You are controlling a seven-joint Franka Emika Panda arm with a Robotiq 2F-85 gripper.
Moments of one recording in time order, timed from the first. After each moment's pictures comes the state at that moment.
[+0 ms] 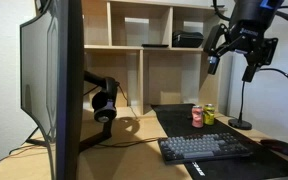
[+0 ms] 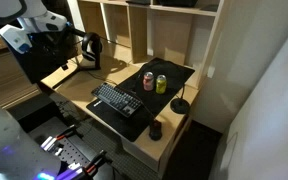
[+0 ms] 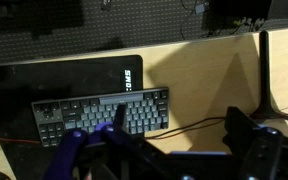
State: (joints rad) arm 0.20 -0.91 0.16 -2.78 0.30 2.05 0.26
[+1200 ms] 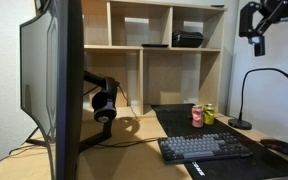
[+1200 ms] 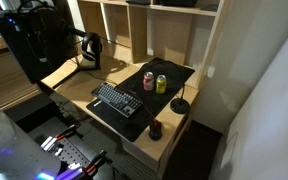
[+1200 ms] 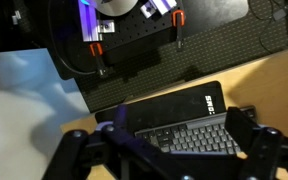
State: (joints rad) arm 0.07 -0.94 0.24 -2.58 0.09 1.55 0.55
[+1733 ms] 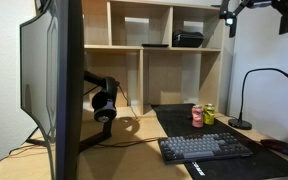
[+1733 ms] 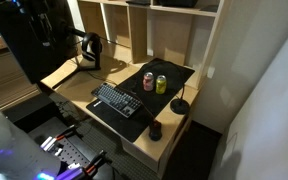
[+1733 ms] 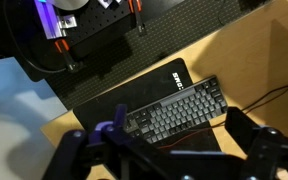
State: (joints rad) arm 0.00 -0.85 0.23 -2.44 0.18 1.60 0.63
